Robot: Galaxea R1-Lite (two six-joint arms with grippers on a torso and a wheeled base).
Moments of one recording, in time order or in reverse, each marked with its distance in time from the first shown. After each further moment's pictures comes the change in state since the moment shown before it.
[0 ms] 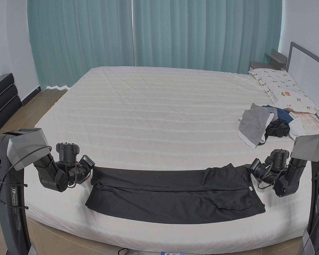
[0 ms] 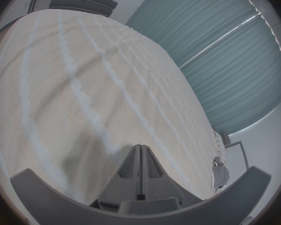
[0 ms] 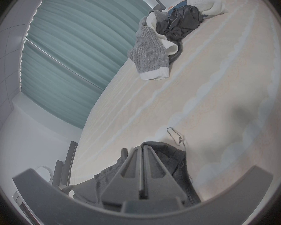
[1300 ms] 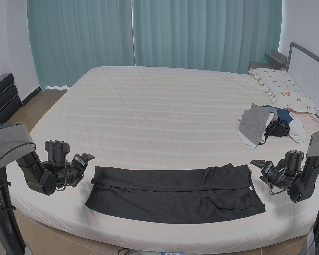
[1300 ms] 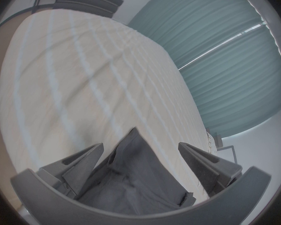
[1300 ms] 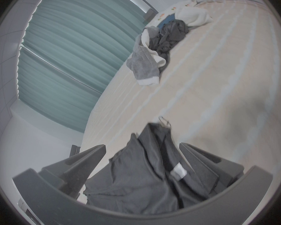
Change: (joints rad) left arm -0.008 -0.206 0.202 0.010 -0.039 -0.073; right arm -0.033 -0.217 0.303 -0.052 0.004 0.029
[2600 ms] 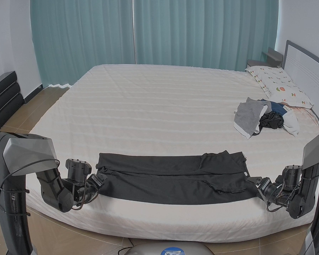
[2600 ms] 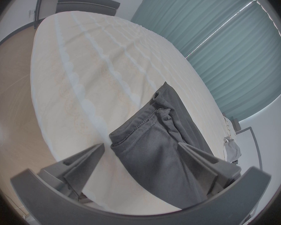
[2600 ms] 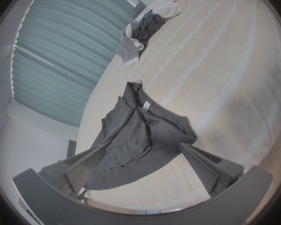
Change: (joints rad) left arm -0.160 0.124 0.086 -0.087 0.202 0.028; right arm 0.080 0.039 0.258 -0.202 -0.054 0.063
